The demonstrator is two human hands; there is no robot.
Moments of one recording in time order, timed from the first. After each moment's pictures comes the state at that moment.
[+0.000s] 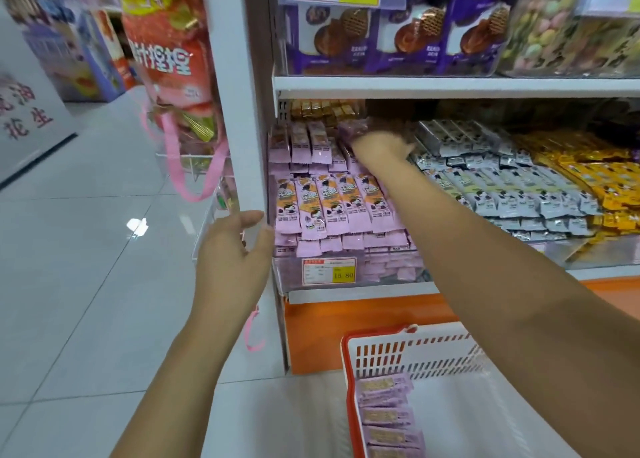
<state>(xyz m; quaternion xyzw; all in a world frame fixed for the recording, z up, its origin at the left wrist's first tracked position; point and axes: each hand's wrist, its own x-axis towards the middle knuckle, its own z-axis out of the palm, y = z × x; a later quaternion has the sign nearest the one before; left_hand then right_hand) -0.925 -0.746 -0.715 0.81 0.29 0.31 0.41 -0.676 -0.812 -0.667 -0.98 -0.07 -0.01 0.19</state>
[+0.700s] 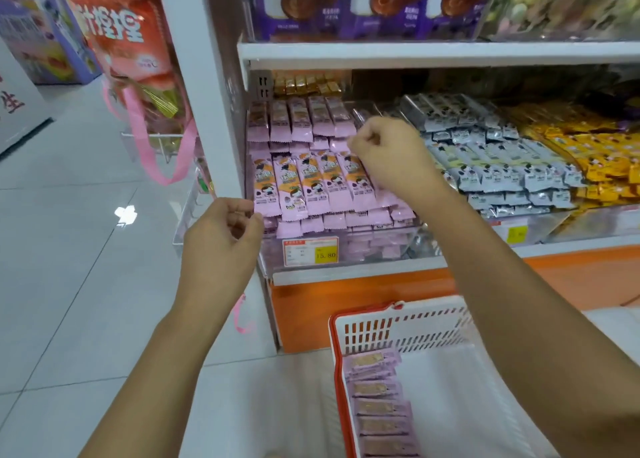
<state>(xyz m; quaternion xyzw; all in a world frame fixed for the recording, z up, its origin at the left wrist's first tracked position) -0.922 -0.753 -0.724 0.83 0.26 0.30 0.40 -0.747 -0.893 -0.677 -0.87 -0.28 -0.06 0.40</state>
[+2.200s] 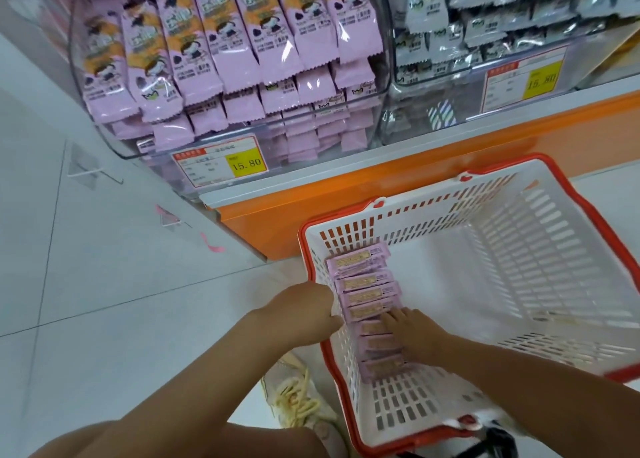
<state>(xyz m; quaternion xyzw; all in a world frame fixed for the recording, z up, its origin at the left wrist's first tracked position) -0.910 -0.868 -0.874 0.90 -0.01 -0.40 0.15 -0.883 -1.096 -1.103 -0.85 -0.43 0.31 -0.02</state>
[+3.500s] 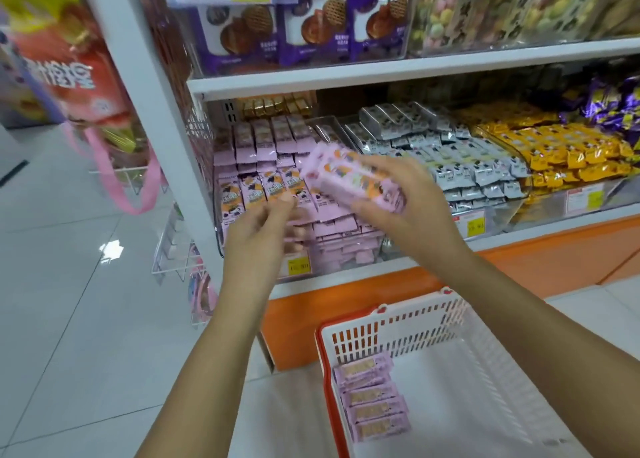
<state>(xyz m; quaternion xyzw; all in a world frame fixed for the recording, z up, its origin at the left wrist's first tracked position) -0.890 -0.817 -0.700 0.68 0.19 0.22 0.67 -0.795 -0.981 -0.701 -0.82 -0.31 -0.10 0.47</state>
